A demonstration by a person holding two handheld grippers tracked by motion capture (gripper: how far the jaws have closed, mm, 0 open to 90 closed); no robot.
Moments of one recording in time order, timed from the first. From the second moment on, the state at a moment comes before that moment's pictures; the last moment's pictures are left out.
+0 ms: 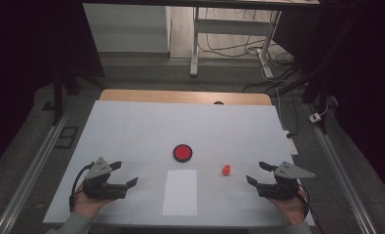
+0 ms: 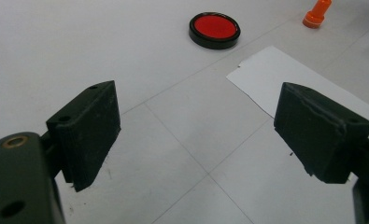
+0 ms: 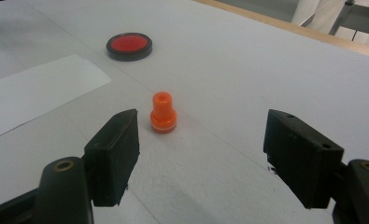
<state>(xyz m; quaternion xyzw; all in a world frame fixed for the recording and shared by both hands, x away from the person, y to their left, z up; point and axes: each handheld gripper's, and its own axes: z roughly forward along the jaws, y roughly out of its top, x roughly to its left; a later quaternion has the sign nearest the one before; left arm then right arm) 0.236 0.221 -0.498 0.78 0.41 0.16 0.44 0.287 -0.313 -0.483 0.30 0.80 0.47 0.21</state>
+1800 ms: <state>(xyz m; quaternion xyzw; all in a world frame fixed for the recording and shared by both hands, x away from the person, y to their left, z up) 0.242 0.215 -0.504 0.79 0.41 0.16 0.43 0.330 -0.238 -0.491 0.29 0.85 0.41 0.17</state>
